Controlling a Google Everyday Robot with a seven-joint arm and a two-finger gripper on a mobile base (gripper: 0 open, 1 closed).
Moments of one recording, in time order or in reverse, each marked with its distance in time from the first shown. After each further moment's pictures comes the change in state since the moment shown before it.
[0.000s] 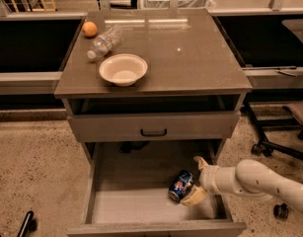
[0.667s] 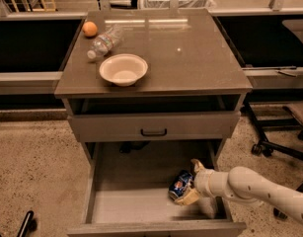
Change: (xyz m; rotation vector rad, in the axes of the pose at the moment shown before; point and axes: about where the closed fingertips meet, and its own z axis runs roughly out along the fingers) arm 0.013 -0.003 0.034 0.059 -0.020 0.050
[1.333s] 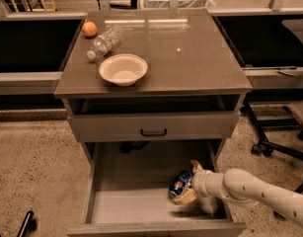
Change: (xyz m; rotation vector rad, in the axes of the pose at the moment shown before) arm 0.014 -0.008 0.020 0.036 0.016 0.039
